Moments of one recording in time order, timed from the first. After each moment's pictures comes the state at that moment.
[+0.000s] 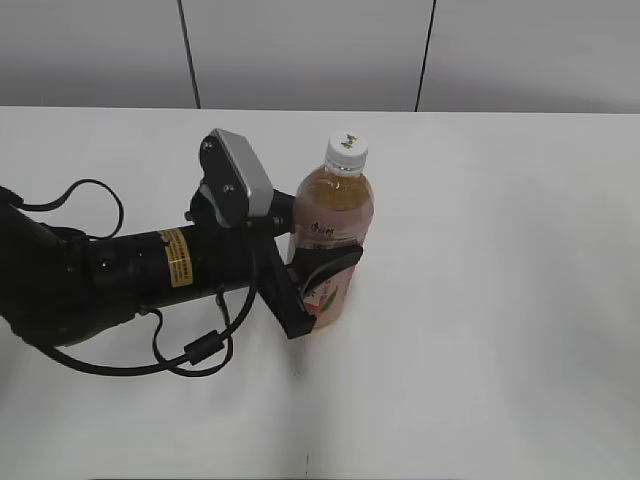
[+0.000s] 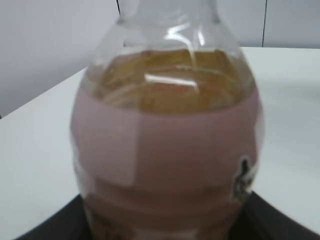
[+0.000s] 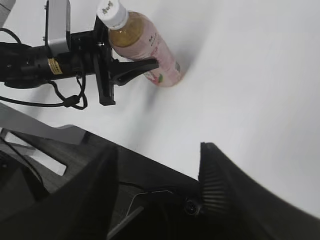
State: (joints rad) left arm -0.53 1.99 -0.73 0.66 -1.05 -0.17; right arm -0.06 0.87 -0.95 0.71 1.22 -0.49
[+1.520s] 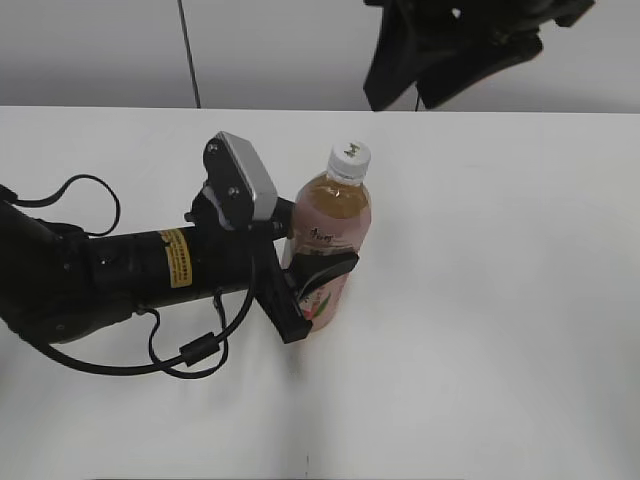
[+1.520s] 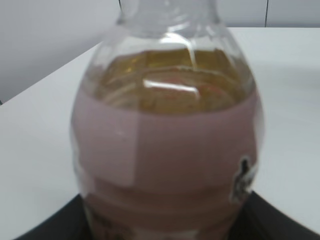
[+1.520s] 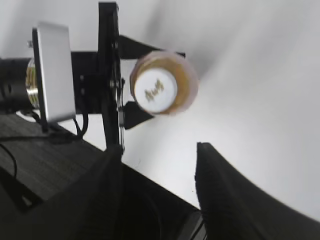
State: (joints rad) left arm -0.53 1.97 -0.73 0.67 -0.97 -0.17; right arm 0.59 1.61 -1.61 0.24 1.21 0.04
